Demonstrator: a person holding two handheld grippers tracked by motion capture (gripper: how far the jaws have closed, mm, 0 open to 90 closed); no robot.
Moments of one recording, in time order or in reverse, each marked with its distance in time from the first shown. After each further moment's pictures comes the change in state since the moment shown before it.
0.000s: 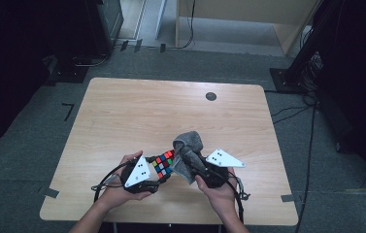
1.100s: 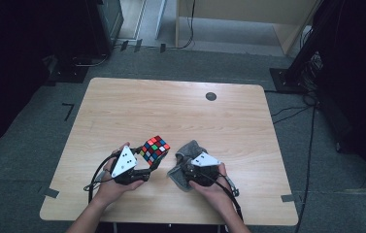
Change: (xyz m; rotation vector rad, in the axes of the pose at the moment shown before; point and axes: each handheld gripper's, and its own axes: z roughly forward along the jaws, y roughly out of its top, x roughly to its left) left arm 0.027 -0.007 -0.016 -0.079 0.133 -0.152; right arm -0.027 -0.061 0.052 0.351 -0.171 -0.147
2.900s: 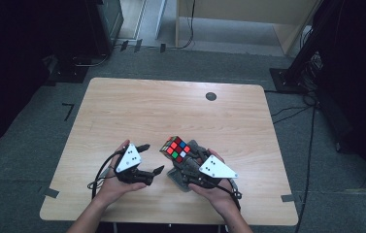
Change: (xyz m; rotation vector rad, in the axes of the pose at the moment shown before) left arm -0.007 0.004 0.012 0.076 -0.033 0.019; right arm 0.018 0.031 -0.050 -0.559 0.154 -0.083
